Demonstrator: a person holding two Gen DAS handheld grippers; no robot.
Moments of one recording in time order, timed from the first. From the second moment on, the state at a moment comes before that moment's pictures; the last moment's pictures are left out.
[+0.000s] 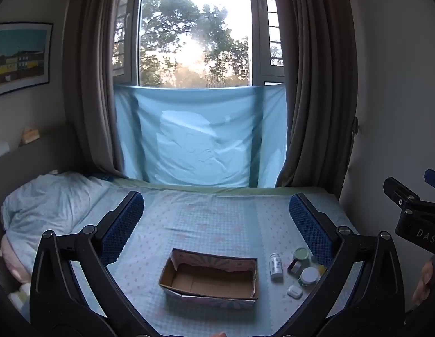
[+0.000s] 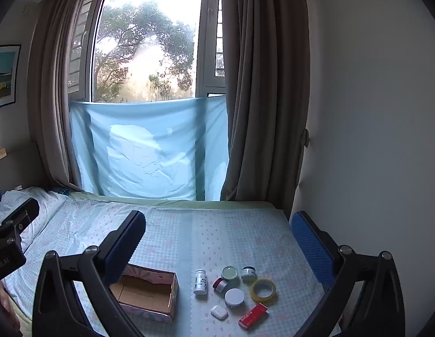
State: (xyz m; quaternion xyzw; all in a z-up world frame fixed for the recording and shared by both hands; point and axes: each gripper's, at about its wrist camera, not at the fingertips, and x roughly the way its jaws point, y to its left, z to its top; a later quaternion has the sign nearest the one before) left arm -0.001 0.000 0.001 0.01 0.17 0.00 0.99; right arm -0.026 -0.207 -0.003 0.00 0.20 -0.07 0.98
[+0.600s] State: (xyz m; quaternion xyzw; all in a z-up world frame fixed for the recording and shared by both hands) left arm -0.006 -0.003 0.002 0.02 0.16 -0.01 0.99; right arm -0.028 -0.207 -0.002 -0.01 0.20 -0.08 0.98
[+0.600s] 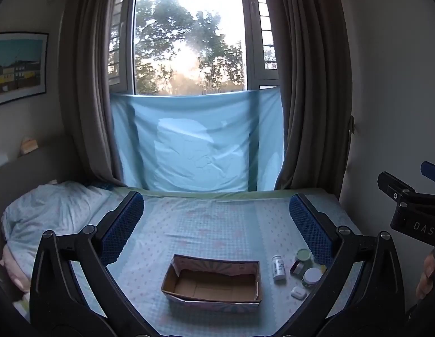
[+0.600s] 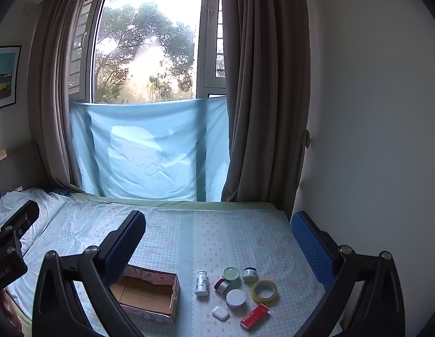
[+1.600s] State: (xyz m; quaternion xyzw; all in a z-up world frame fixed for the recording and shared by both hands) left arm -0.015 0.002 0.007 0.00 0.15 0.01 0.99; right arm -0.030 -0.208 -0.002 -0.01 0.19 -0.08 0.98
